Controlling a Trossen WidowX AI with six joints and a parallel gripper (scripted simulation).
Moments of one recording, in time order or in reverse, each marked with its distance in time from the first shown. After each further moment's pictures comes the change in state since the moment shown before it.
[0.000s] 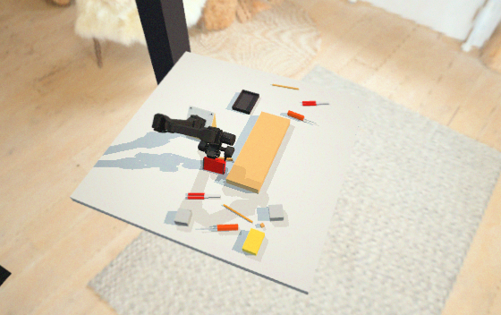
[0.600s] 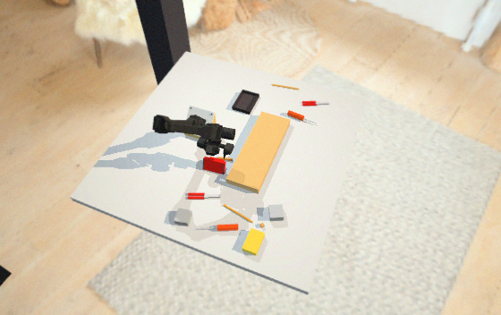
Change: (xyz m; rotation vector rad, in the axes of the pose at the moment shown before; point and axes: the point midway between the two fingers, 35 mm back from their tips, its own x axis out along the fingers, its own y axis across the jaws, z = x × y) arm -0.026 -0.002 0.003 -0.001 -0.002 -0.002
